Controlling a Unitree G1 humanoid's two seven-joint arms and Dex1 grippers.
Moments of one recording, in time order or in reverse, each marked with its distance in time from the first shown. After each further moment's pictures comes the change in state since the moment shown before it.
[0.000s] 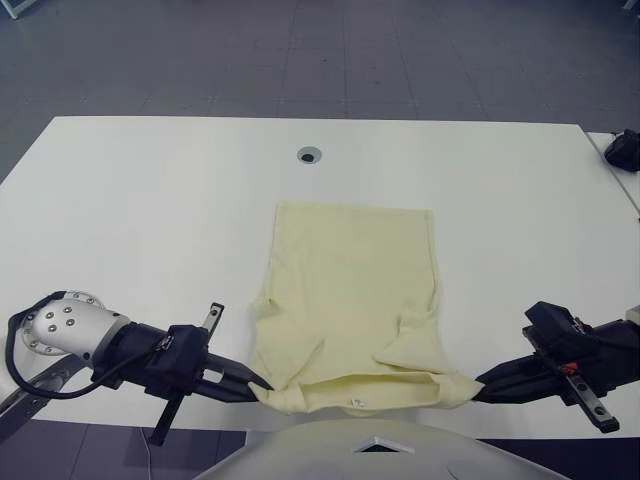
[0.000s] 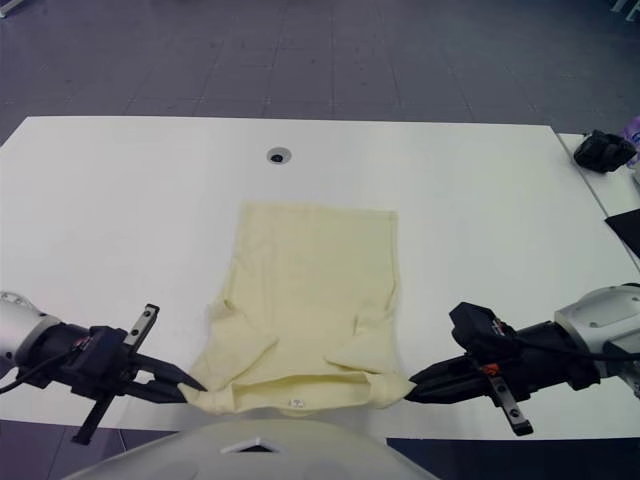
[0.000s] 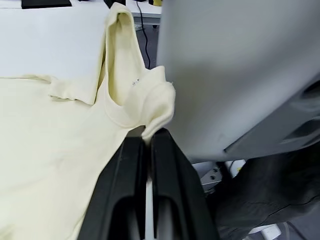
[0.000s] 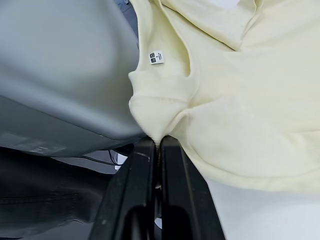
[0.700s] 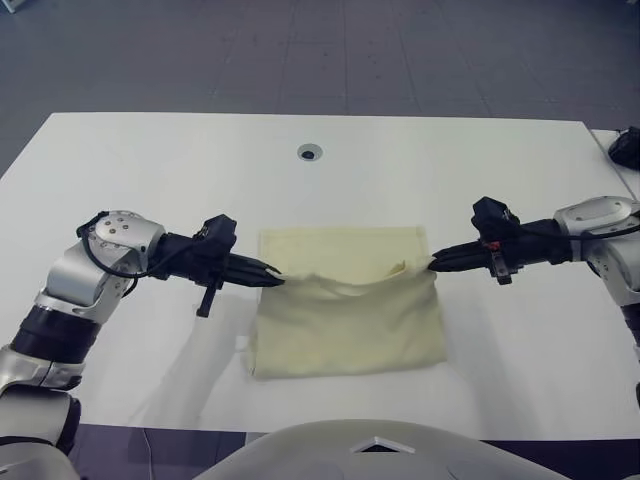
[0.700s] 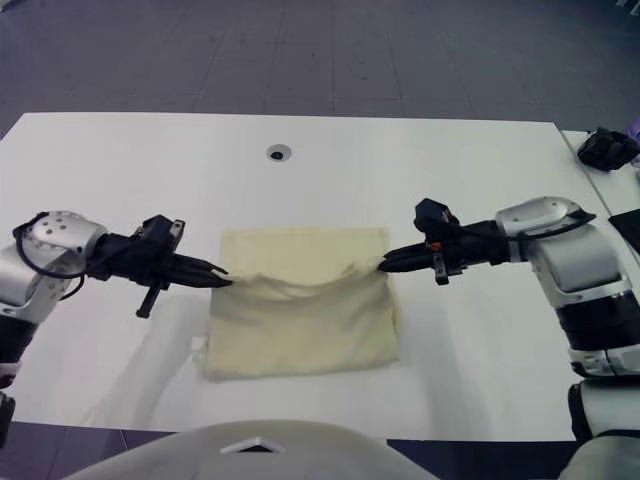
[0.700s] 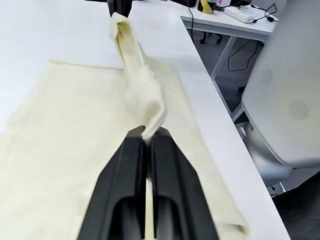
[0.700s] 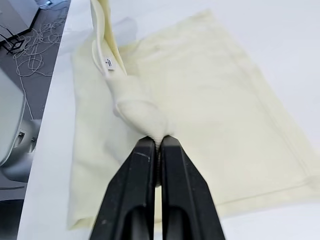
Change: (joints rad) left arm -0.777 -0.516 -0.274 0.652 0.381 0.275 -0.161; right arm -0.852 0.305 0.652 0.685 -0.465 -0.243 -0.076
